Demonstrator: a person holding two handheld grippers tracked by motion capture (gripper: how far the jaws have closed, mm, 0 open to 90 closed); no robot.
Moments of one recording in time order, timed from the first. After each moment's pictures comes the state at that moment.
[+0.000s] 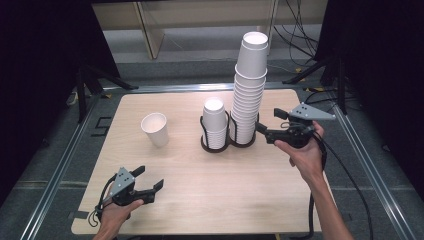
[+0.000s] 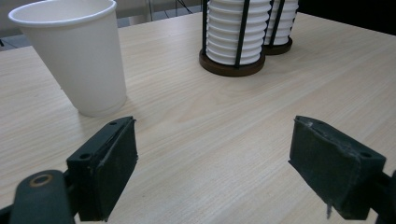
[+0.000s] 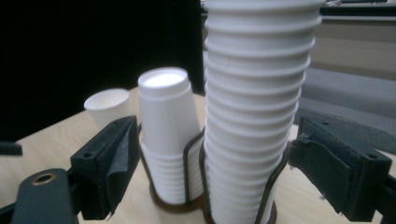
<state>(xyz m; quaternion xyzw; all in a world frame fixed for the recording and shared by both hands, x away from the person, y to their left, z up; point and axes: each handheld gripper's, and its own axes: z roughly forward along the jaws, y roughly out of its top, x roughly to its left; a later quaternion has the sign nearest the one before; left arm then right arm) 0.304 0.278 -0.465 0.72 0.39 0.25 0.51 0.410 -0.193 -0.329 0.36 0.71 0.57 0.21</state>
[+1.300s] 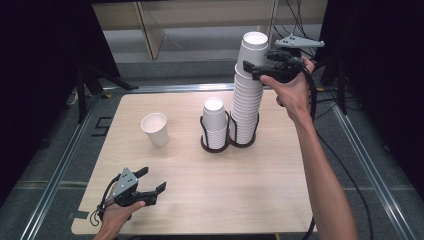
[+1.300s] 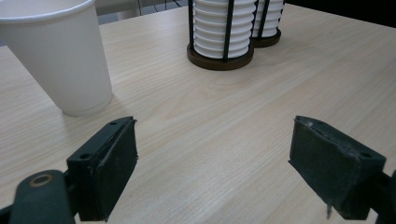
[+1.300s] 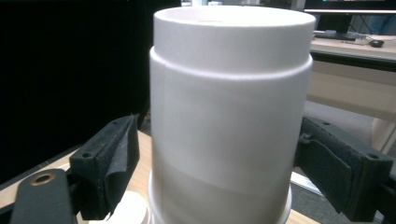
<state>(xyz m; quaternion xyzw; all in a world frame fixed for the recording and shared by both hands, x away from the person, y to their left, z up) 0.303 0.274 -0.466 0.74 0.38 0.24 0.50 0.500 -0.153 -0.215 0.36 0.70 0.56 0.26</state>
